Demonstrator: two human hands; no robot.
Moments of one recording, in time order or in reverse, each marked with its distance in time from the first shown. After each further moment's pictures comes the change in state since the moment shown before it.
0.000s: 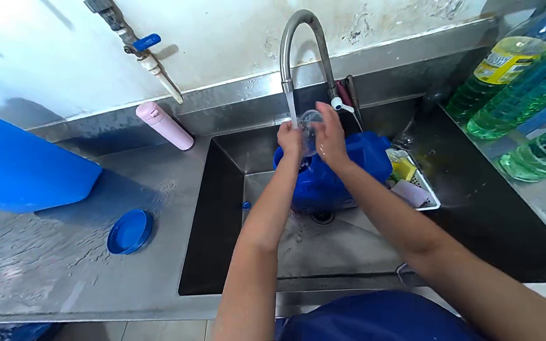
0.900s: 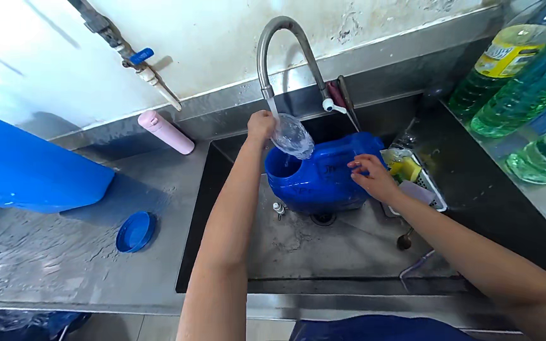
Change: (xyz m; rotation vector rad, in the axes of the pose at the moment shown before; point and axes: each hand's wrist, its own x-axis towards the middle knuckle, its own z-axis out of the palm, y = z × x) left_hand 0.012 0.076 -0.037 0.523 -0.158 -0.086; right_hand -0.080 0.087 -0.106 -0.086 -0.319 0.252
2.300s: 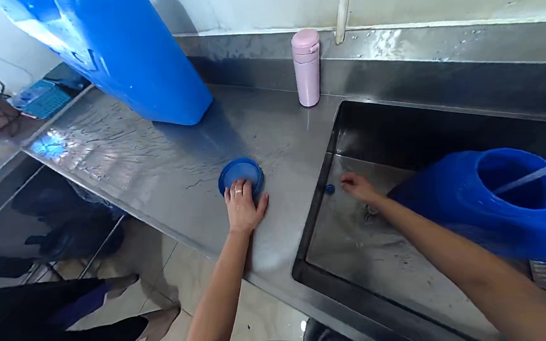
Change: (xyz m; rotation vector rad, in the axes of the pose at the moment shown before) left_hand -0.128 -0.445 -0.261 0.664 0.532 0.112; right_hand 0.143 -0.088 0.394 -0.118 -0.650 0.079
